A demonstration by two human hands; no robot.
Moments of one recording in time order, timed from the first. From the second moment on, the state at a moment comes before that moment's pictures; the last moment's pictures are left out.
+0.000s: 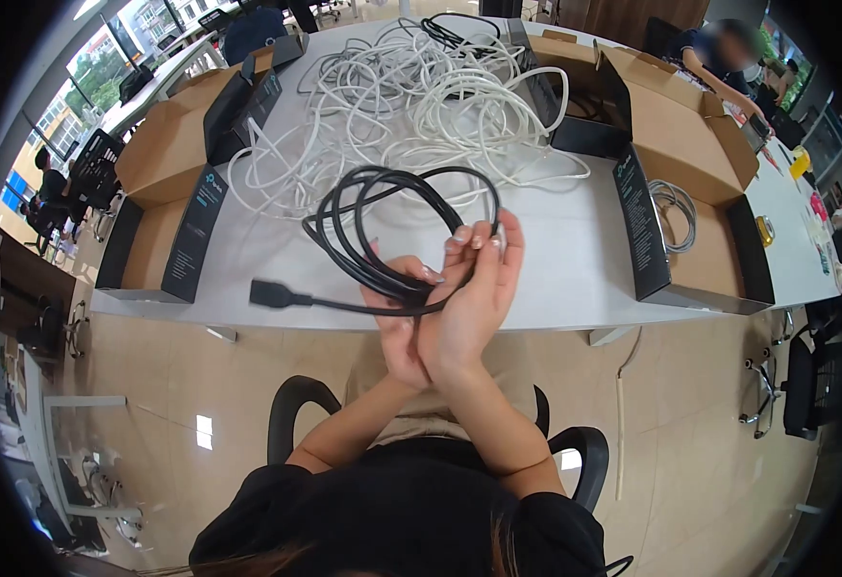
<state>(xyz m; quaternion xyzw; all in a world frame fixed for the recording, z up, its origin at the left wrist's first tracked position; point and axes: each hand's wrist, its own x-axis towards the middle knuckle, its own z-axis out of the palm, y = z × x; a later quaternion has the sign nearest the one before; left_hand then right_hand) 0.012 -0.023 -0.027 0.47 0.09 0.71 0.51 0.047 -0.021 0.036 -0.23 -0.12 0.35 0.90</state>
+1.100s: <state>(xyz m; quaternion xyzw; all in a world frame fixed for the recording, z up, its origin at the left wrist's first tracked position) -0.060 0.001 0.001 0.54 0.01 0.41 0.73 0.154 -0.027 0.026 -0.22 -0.45 0.63 0.59</state>
